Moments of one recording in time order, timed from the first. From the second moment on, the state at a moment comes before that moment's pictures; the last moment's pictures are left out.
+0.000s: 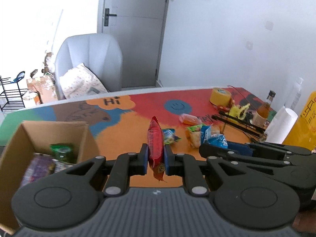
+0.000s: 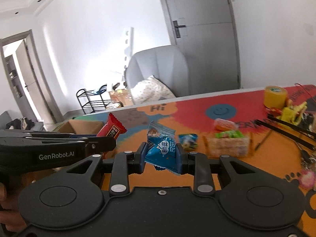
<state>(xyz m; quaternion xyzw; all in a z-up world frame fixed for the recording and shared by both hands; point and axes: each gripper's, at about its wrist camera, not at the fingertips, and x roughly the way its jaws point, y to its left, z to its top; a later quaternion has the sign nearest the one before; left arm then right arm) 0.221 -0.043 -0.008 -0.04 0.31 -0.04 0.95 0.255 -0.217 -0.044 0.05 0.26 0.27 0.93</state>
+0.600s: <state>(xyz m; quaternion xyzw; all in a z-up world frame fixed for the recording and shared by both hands) 0.185 0.022 0.006 -0.06 0.30 0.04 0.95 0.239 -0.151 -0.023 0.03 0.24 0.34 0.91</state>
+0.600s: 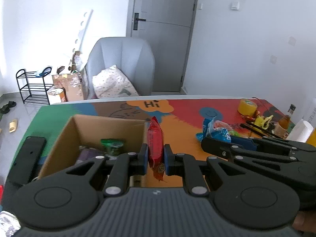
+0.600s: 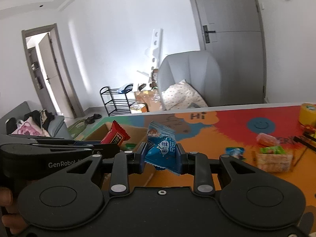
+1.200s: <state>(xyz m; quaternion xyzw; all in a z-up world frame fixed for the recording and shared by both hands) 0.177 0.086 -0.013 -0.10 0.33 0.07 0.94 0.237 -0.092 -0.026 0.00 0.26 0.38 0.89</state>
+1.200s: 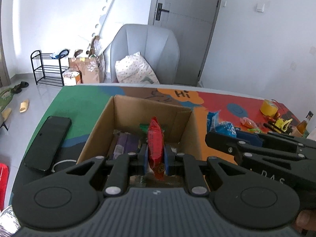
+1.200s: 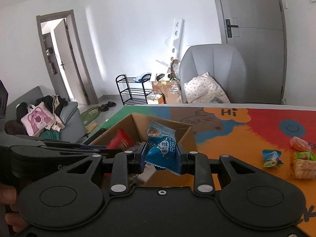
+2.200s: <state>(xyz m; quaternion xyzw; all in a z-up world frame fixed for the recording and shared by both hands) 0.163 0.088 -0.006 -0.10 0.31 0.09 0.94 0.230 -0.124 -0.023 0.01 0.27 0.34 0.90</state>
